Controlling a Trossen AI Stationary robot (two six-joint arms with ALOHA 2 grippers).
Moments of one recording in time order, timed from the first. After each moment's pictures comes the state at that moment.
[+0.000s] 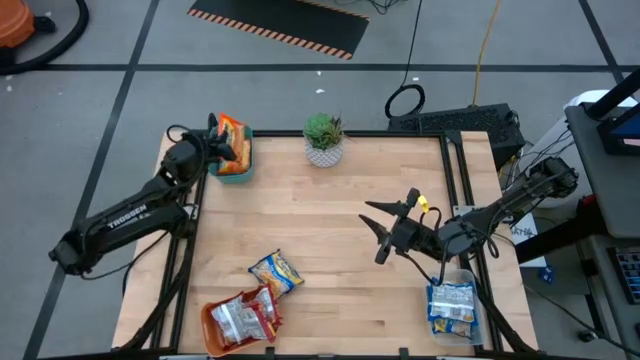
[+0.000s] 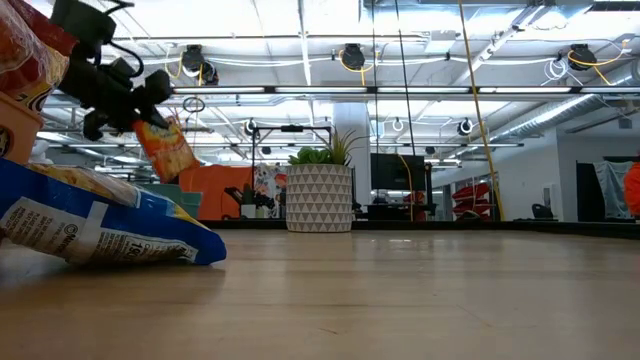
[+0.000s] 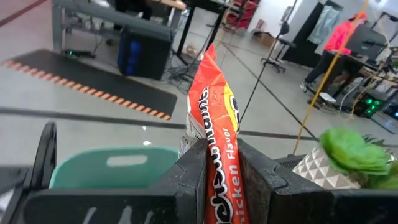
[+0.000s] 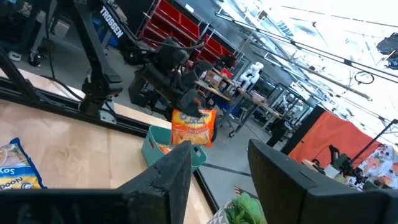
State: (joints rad) left arm 0.82 0.59 0.28 0.13 -0.31 -0.42; right arm 0.52 1.20 0.81 0.44 0.99 -0.59
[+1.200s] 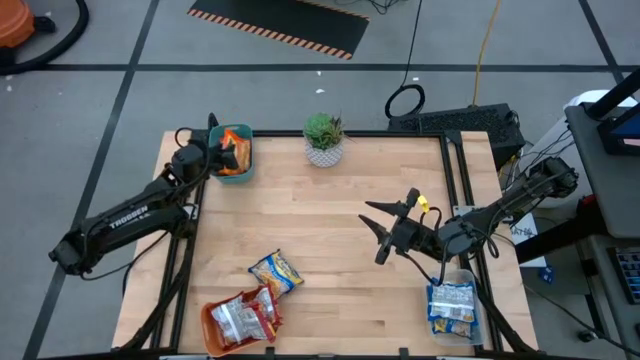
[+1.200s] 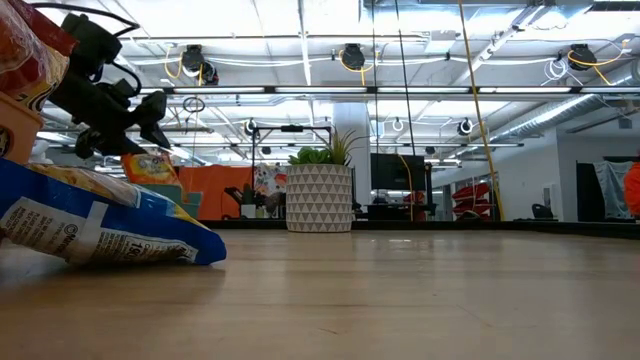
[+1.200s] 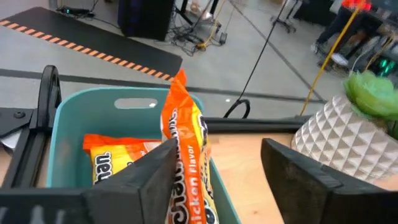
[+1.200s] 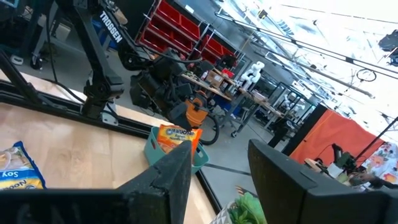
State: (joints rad) left arm 0.83 0.59 0.24 0.01 -0.25 -0.47; right arm 0.52 1.20 0.81 0.44 0.99 -0.57
